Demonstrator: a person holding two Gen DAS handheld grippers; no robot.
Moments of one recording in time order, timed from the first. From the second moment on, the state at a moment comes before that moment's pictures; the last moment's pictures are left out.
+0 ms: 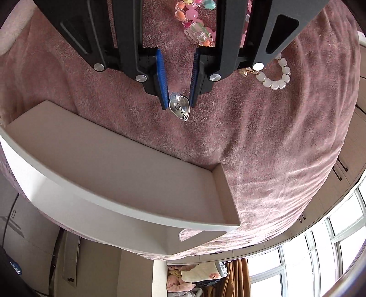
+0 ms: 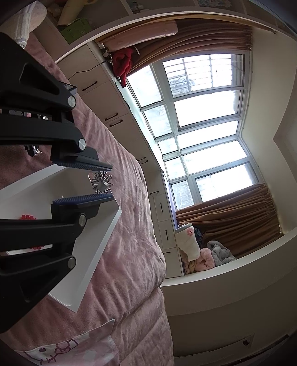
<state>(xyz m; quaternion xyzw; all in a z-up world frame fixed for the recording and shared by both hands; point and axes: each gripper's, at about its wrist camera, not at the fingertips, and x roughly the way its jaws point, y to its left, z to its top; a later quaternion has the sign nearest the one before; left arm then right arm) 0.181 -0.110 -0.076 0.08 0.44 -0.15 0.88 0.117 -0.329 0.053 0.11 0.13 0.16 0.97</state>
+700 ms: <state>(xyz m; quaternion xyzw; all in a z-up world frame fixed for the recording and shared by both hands) 0.204 -0.179 0.089 0.11 0.32 -0.21 0.92 0.128 -0.329 0.055 0.08 0.13 0.14 0.98</state>
